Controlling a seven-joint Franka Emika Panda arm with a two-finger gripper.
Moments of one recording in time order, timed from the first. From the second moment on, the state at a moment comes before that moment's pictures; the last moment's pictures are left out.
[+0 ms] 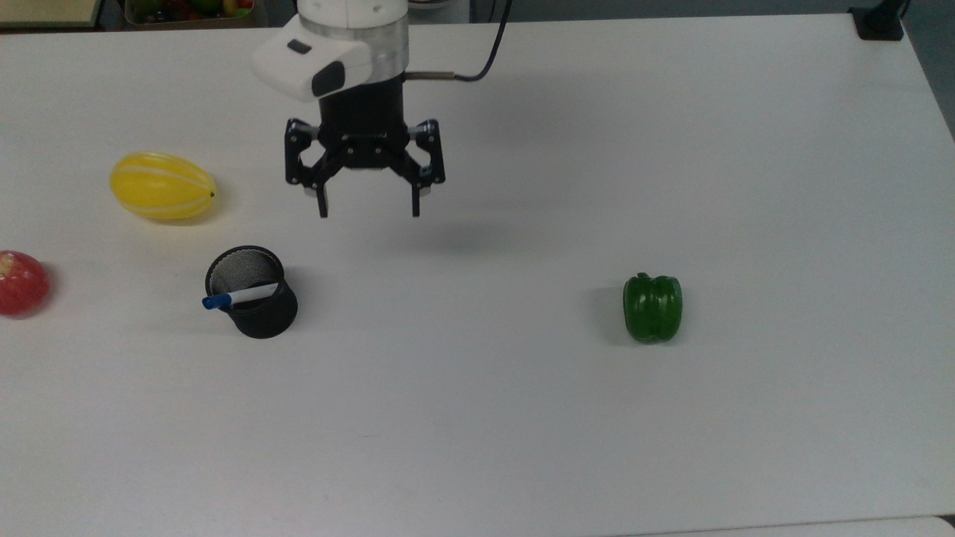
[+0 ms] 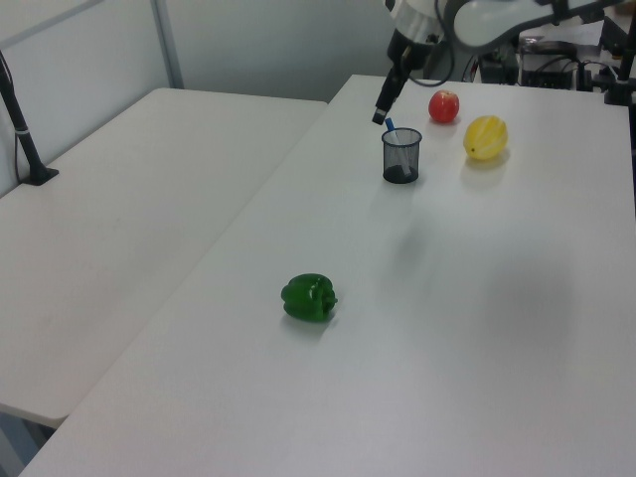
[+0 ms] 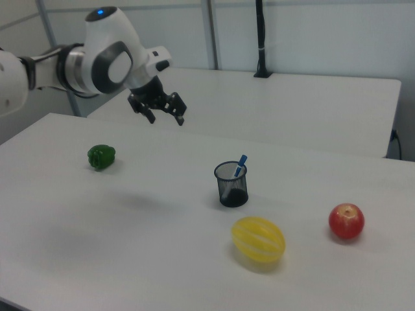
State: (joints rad) arm 0.09 0.28 -0.03 -1.57 -0.05 2.24 -0.06
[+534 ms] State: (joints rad) arm 0.16 0.07 -0.03 -1.58 -0.05 1.69 -0.06
